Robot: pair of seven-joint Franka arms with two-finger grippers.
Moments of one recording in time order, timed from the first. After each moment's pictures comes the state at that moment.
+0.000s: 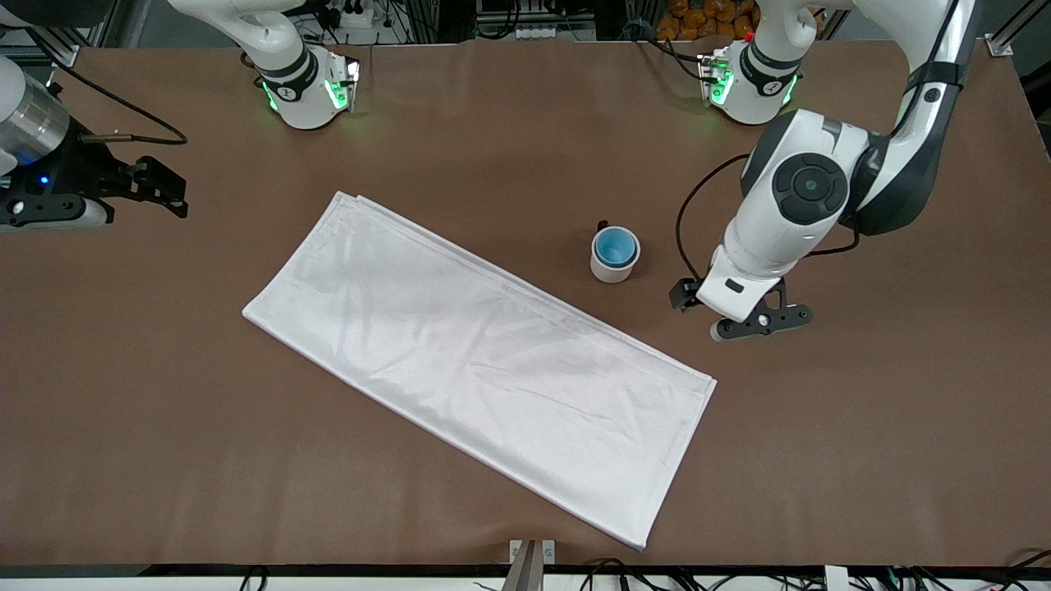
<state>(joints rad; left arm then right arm) -0.13 0.30 -0.31 -1.71 0.13 1.98 -0.62 0.09 -0.05 0.01 -1.66 -0.02 1.60 0.02</state>
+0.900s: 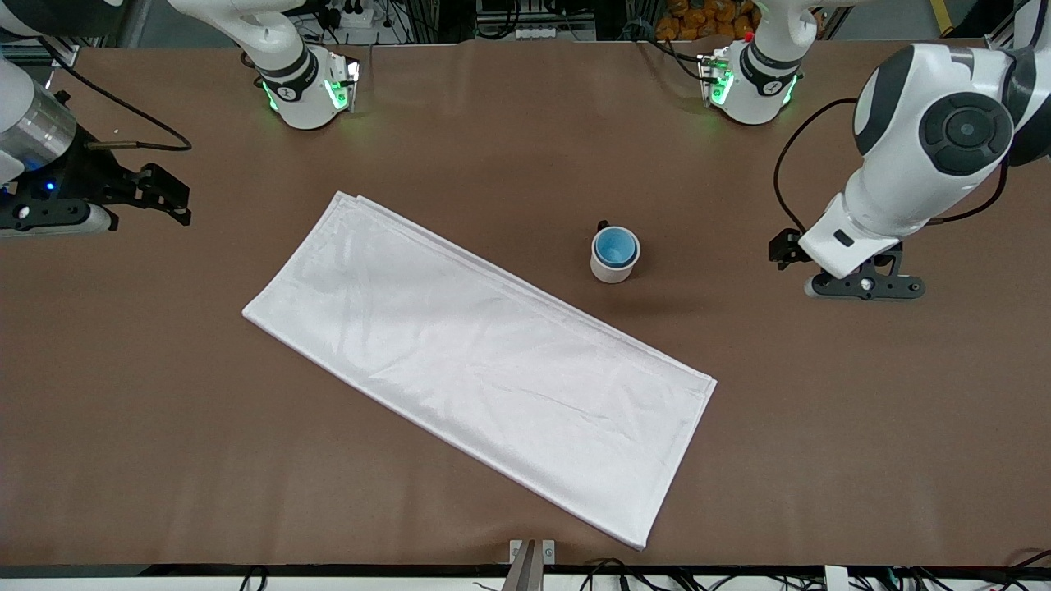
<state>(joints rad) 0.00 0.08 -0.26 -1.80 0.14 1.80 -0.17 0.09 -0.06 0.01 -1.69 -0.02 1.65 0.02</state>
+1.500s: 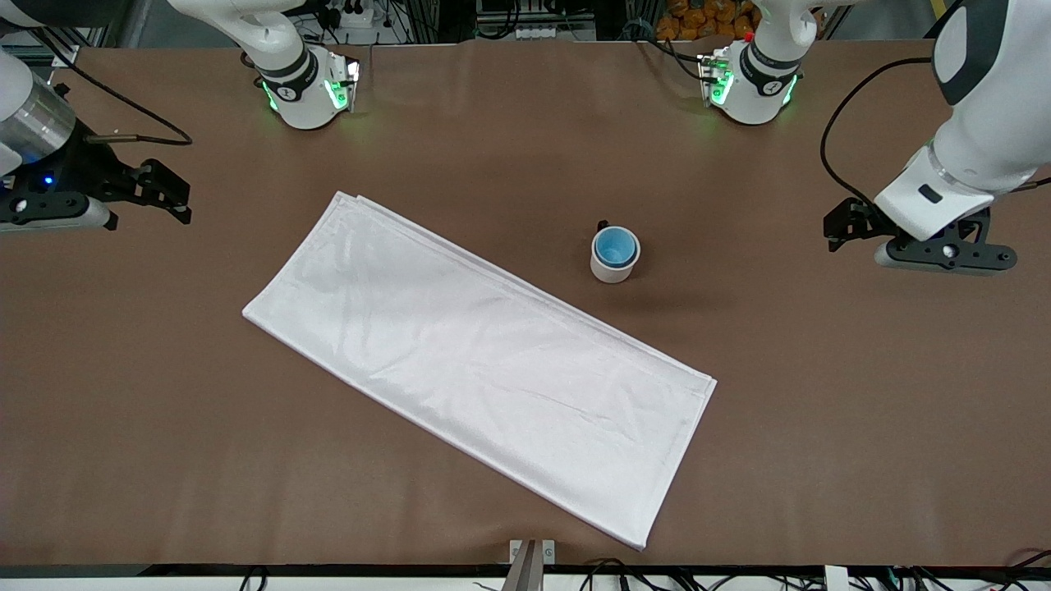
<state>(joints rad) 0.03 -0.01 -0.20 -1.76 0.08 1.78 -0.01 0.09 -0.07 0.01 -1.69 -0.02 1.66 0.01</state>
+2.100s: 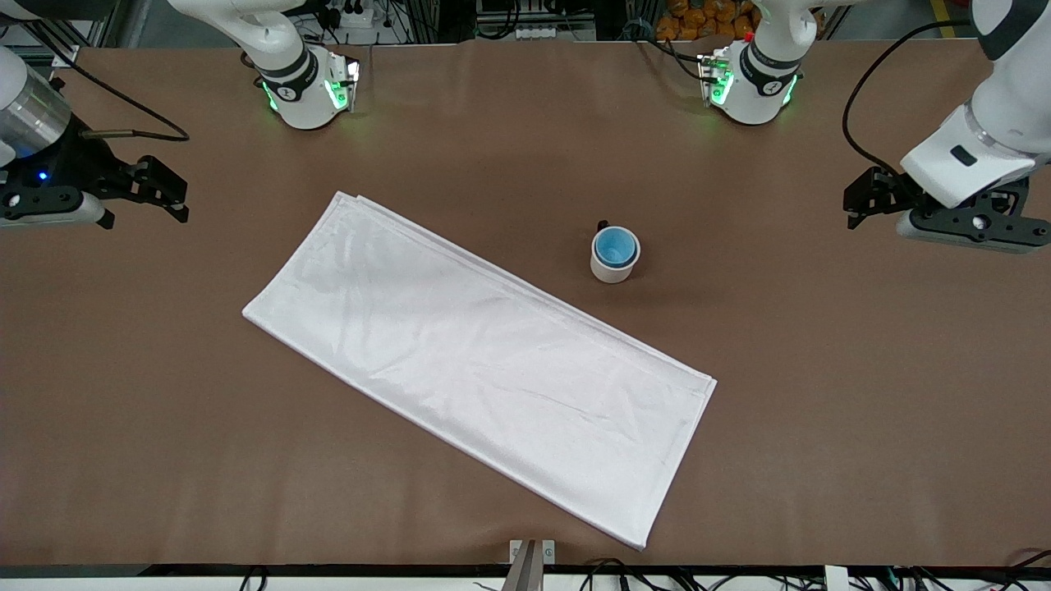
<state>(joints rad) 0.03 -0.01 -0.20 -1.64 0.07 1.64 0.08 0.09 -0.08 0.01 -1.68 -0.02 1.66 0.01</state>
